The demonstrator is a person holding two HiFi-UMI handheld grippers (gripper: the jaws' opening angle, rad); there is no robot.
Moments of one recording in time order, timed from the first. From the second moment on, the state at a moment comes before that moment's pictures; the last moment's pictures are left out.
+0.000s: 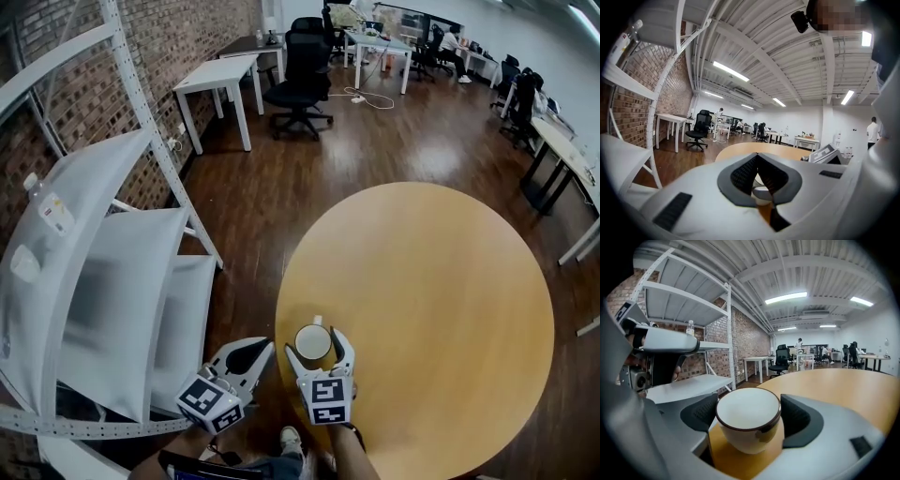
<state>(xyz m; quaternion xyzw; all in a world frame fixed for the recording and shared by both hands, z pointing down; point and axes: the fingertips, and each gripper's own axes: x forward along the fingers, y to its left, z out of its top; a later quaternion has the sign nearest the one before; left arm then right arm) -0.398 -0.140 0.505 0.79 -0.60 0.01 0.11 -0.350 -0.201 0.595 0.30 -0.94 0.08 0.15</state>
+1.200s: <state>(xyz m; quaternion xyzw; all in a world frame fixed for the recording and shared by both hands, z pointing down) -0.397 -0.146 0.515 0.79 -0.60 0.03 0.12 -0.359 -0.207 0.578 0.30 -0.94 0.04 0.13</state>
